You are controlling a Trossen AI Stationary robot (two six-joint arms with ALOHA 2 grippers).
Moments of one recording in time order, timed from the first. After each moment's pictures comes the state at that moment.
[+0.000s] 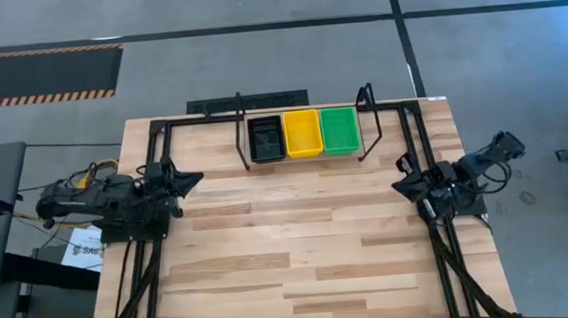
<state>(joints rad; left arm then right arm) -0.17 0.09 0.28 -0.18 -0.47 -0.31 0.50 0.07 0.01 0.62 0.32 -0.05</state>
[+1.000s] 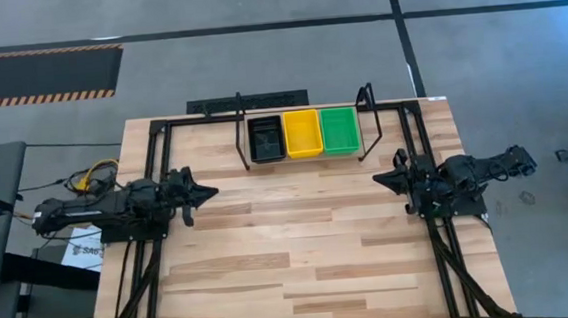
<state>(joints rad) 0.04 0.09 0.05 -0.04 -0.09 -0.37 0.26 0.00 0.11 0.06 0.34 0.22</state>
